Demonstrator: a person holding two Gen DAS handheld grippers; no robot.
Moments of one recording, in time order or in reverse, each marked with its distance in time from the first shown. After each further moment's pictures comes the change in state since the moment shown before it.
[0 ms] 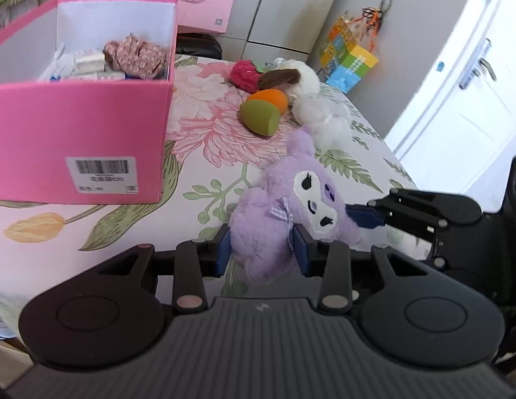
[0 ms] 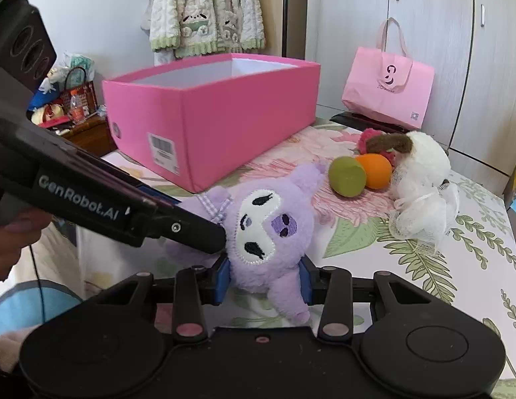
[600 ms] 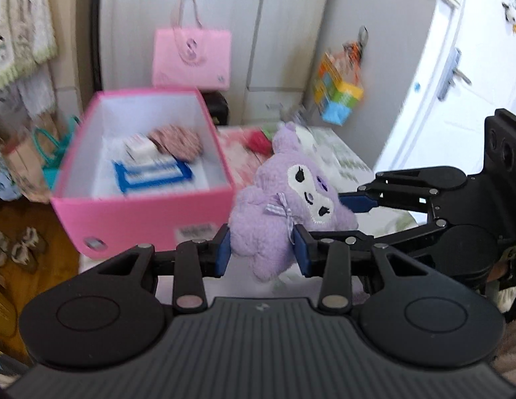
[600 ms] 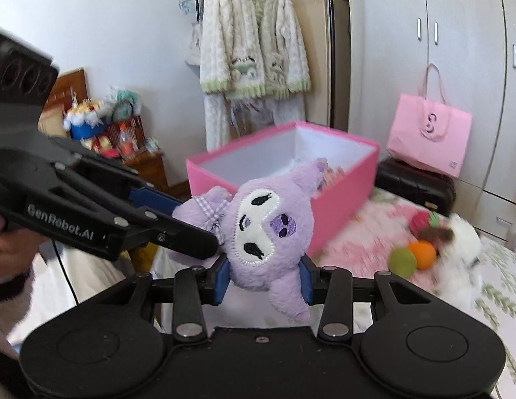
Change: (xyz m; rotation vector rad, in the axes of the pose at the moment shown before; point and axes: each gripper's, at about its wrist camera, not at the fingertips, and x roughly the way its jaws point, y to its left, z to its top) left arm -0.142 0.012 0.031 0.135 -0.138 0.066; right arm -0.062 0.056 0.083 -0.014 -0.097 0.146
